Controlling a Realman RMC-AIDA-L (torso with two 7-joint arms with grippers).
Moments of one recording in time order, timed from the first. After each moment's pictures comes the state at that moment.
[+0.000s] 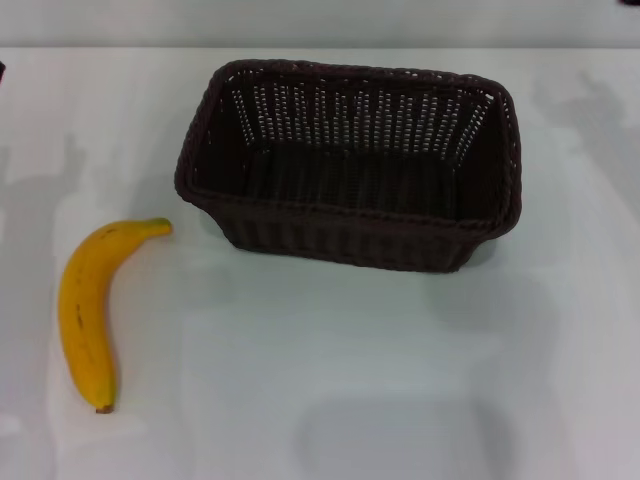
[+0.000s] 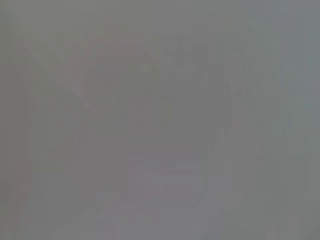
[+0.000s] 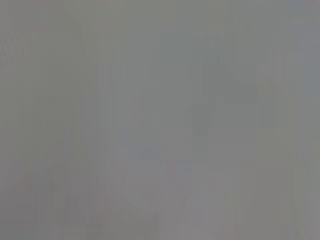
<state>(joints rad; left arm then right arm) -0.18 -2.06 1.93 0.73 -0.81 0.91 -0.03 0.28 2.00 1.64 1.44 -2.46 0.36 -0.25</state>
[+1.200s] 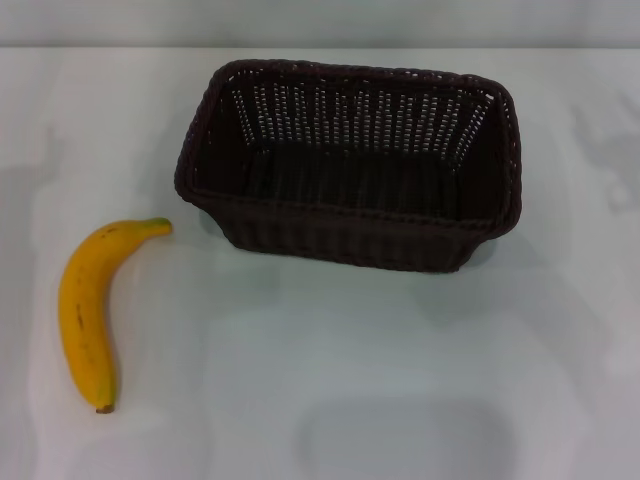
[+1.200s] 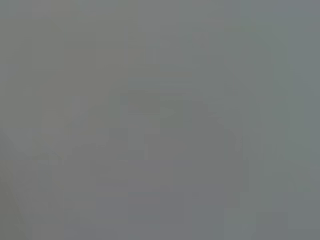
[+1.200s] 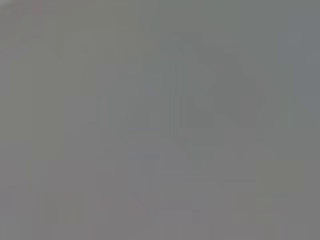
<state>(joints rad) 0.00 -2.08 1.73 1.08 -0.56 0.79 0.13 0.27 1.99 1.37 0.74 -2.86 -1.30 0.22</state>
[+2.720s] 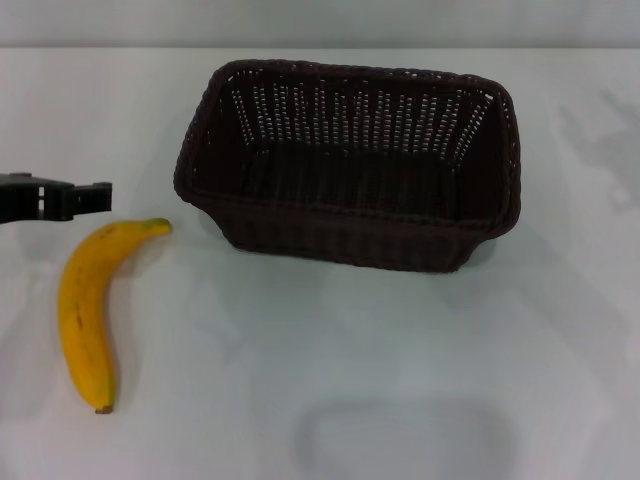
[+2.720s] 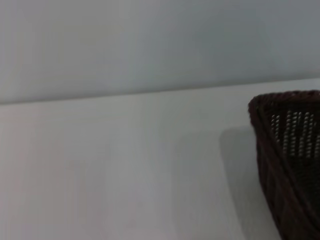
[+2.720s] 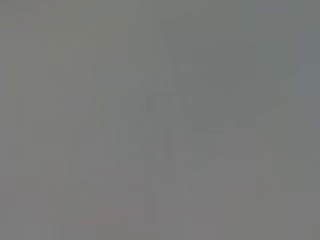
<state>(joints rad) -0.01 -2.08 1.51 1.98 -0.44 -1.23 0.13 0.28 1.92 1.37 0.72 -2.97 -1.25 0.45</state>
